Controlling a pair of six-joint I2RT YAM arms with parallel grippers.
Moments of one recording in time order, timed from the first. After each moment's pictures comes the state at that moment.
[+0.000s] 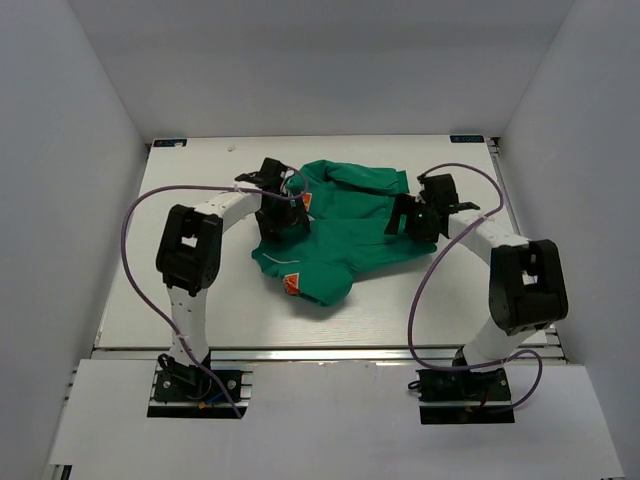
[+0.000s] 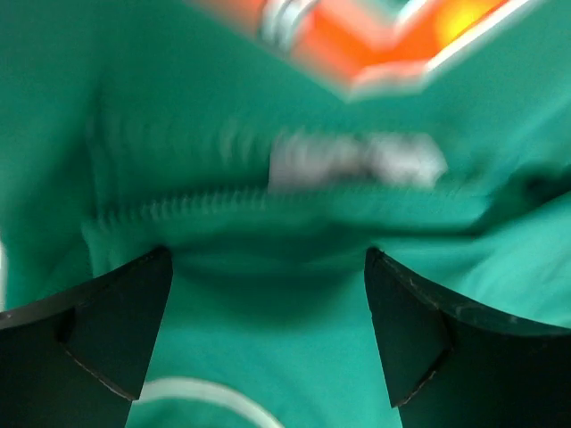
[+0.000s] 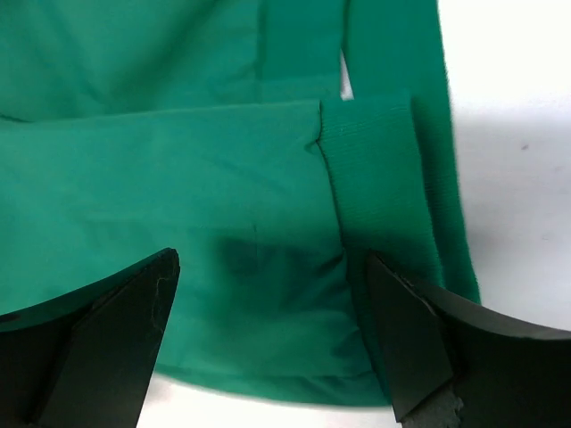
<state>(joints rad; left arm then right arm) -0.38 2.05 1.50 -0.63 0.17 -0.62 0.21 1.61 1.04 -0.31 -0.21 0.34</state>
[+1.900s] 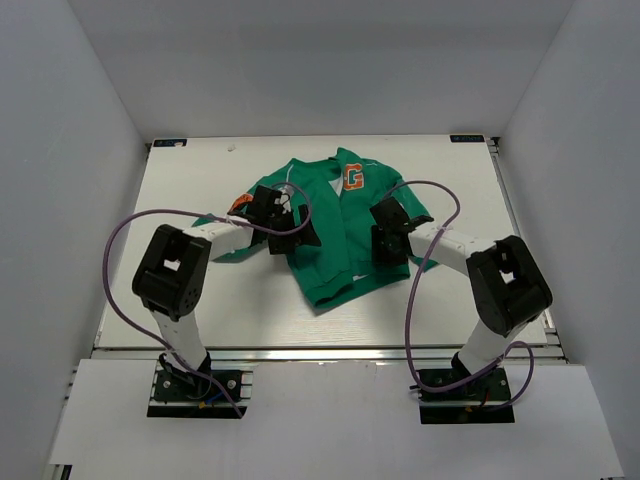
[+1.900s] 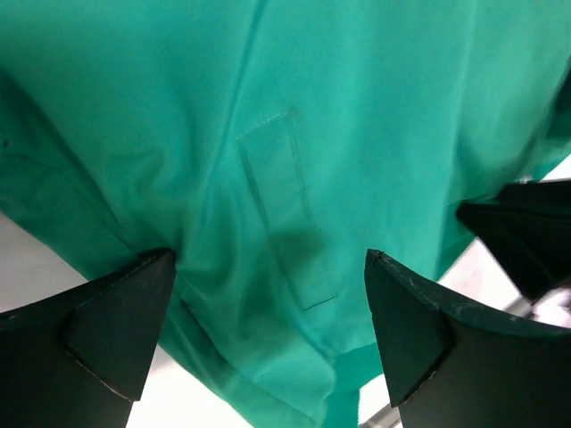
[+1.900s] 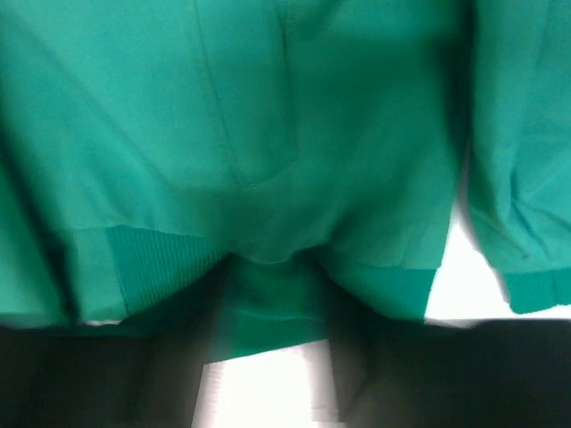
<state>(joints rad) -0.43 1.82 1.06 -0.13 0.32 -0.57 0.54 1.69 1.01 -0.45 0.12 0.41</state>
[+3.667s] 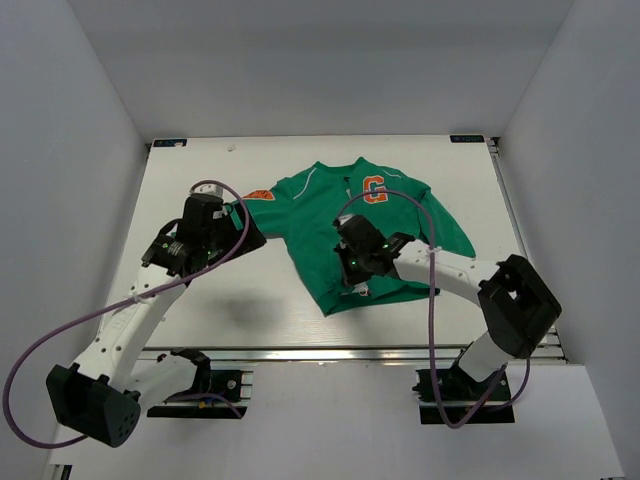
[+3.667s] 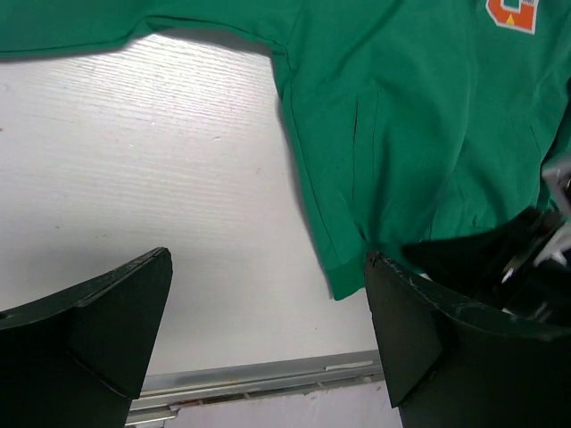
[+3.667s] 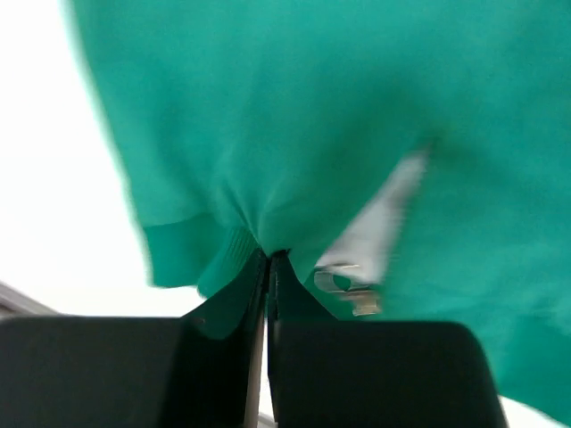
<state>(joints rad) -0.36 1.07 1.00 -0.71 -0.01 -0.65 0.78 1.58 0.98 -0.42 -0.03 0.38</state>
